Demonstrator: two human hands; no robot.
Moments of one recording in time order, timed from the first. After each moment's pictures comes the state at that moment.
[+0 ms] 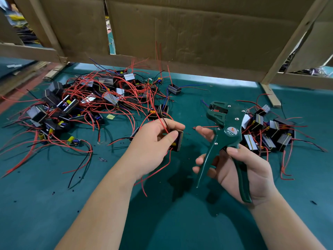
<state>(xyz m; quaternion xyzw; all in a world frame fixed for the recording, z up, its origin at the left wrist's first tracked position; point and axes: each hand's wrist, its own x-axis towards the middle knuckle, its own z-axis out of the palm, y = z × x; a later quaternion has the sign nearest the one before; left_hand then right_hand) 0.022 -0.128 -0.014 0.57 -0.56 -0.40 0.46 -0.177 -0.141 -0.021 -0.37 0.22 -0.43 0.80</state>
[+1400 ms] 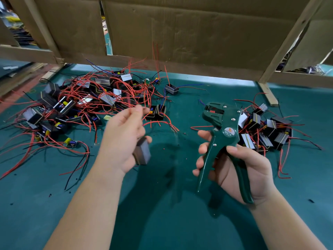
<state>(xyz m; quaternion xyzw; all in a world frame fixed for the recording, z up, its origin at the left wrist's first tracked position) 0.039 -0.134 -0.005 0.50 -0.29 -0.46 0.68 -0.183 -0.142 -0.016 -0.35 0.19 -0.37 0.84</state>
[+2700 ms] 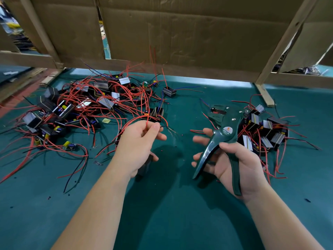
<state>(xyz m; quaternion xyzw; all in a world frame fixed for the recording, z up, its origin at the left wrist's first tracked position) 0.026 -0.134 -0.018 0.61 -0.42 -0.41 0.53 -0.184 -0.152 -0.027 -0.35 0.30 -0.45 0.77</state>
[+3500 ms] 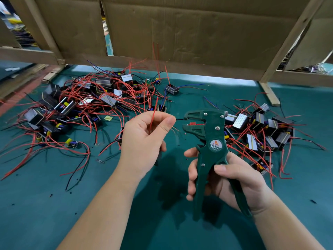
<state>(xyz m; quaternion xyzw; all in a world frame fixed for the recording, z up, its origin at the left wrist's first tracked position) 0.013 -0.126 -0.009 0.51 -0.46 -0.33 0.65 -0.179 -0.134 -0.020 -0.44 0.17 -0.28 0.83</state>
